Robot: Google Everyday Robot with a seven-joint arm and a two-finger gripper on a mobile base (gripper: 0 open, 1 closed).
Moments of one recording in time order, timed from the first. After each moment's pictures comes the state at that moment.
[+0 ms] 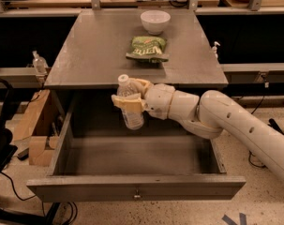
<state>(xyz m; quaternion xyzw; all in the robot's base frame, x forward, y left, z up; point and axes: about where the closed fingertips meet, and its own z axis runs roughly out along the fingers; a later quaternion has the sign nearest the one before) 0.589 0.039 0.834 -0.40 0.58 0.37 0.61</state>
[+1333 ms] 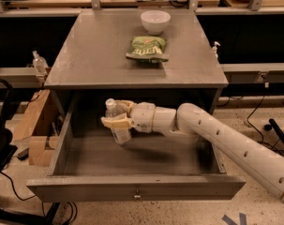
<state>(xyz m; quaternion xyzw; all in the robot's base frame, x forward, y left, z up) 0.599 0.088 0.733 -0.44 0.57 0.42 0.56</state>
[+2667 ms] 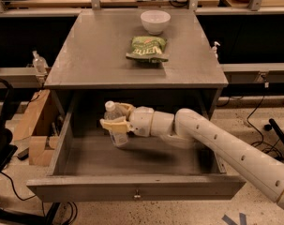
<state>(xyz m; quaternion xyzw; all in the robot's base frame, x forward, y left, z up) 0.595 0.095 0.717 -0.43 0.57 0.43 0.56</state>
